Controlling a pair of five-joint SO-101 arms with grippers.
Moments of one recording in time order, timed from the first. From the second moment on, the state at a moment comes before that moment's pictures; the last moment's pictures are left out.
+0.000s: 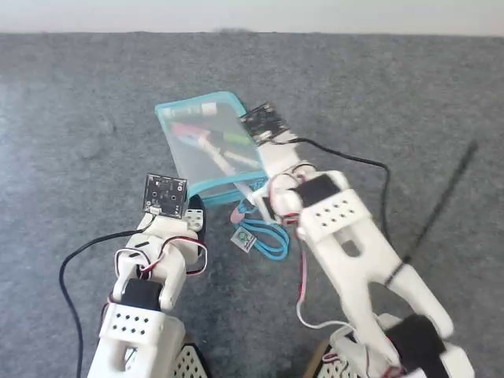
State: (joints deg) left arm 3.4 -75.2 92.1 30.0 4.2; right arm -32.8 -15.7 32.0 55.3 4.6
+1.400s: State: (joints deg) left arm -2.5 -75.1 70.2 43.5 7.1; right arm -24.2 -37.0 56.0 43.2 3.5
